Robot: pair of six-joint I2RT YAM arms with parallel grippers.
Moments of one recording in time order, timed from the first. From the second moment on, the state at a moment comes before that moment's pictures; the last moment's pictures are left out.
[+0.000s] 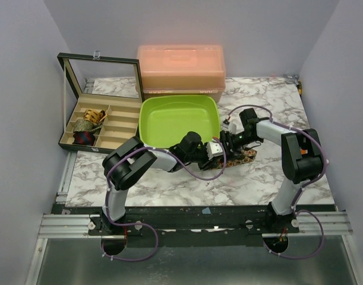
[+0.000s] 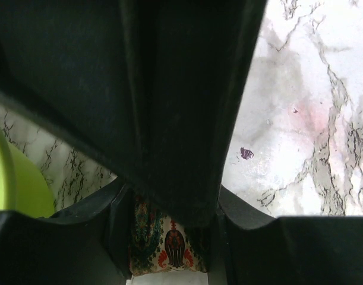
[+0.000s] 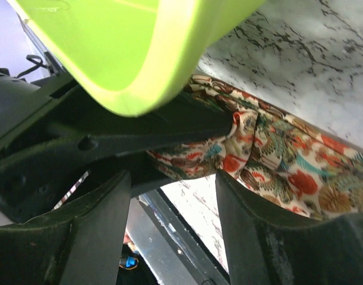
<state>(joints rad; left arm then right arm) -0.84 1.96 0.92 0.56 0.50 0.27 0.20 1.81 1.08 -0.67 -0.87 0.05</state>
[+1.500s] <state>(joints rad) -0.84 2.02 0.92 0.70 0.54 0.33 0.13 2.12 1.25 -0.91 -0.90 -0.06</state>
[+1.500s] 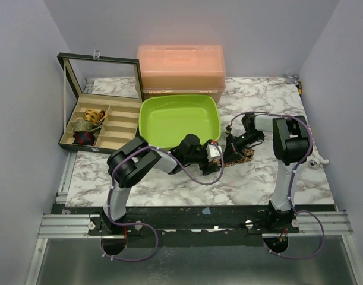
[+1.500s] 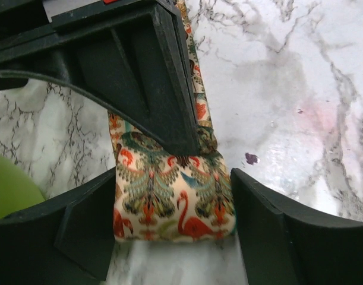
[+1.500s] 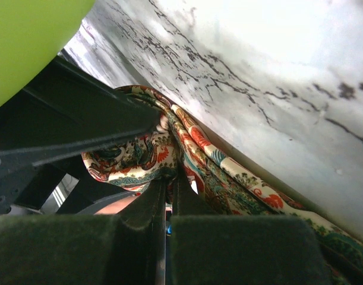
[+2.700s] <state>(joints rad) -0.83 1.94 0.97 0.35 0.61 0.20 0.19 1.69 0.75 -0.13 -0.89 0.43</state>
